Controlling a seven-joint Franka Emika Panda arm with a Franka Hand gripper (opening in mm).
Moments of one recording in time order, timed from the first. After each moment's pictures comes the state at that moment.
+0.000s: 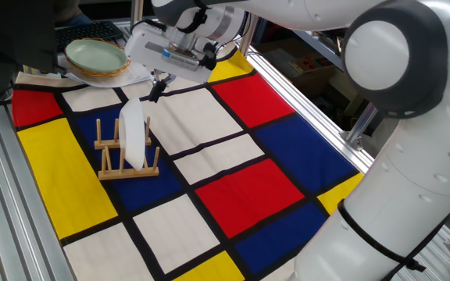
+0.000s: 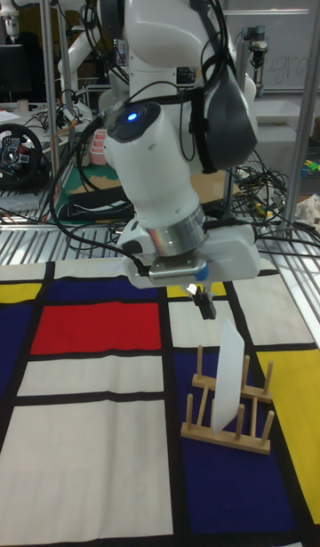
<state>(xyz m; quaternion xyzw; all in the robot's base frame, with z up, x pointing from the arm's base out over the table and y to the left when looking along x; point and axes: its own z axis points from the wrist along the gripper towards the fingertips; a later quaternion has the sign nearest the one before) 0.547 0.078 0.276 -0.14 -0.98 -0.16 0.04</state>
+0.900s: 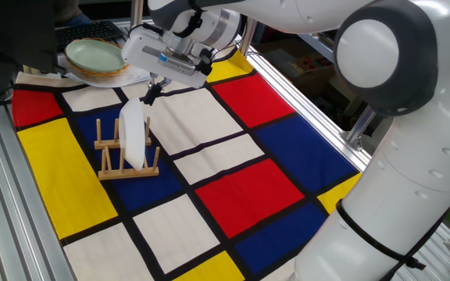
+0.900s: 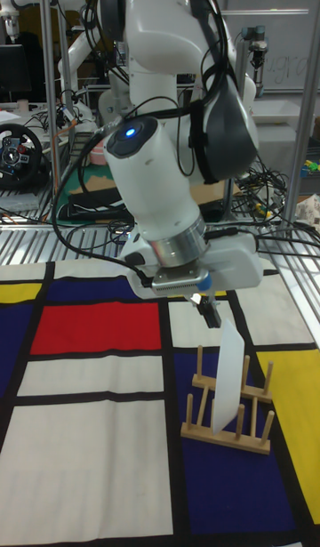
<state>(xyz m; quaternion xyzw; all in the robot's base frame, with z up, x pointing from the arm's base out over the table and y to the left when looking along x) 0.554 0.086 0.260 -0.14 -0.97 -0.18 0.04</state>
